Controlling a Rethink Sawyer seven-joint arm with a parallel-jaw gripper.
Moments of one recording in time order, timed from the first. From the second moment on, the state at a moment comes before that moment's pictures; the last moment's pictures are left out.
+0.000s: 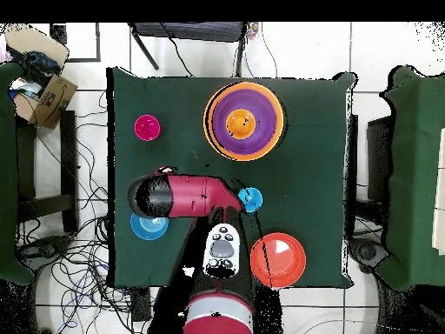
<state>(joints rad) 0.01 -0.63 -0.06 1.72 0.01 0.44 2.59</state>
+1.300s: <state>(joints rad) 0.19 -0.50 -0.14 1.75 0.19 0.40 2.59</state>
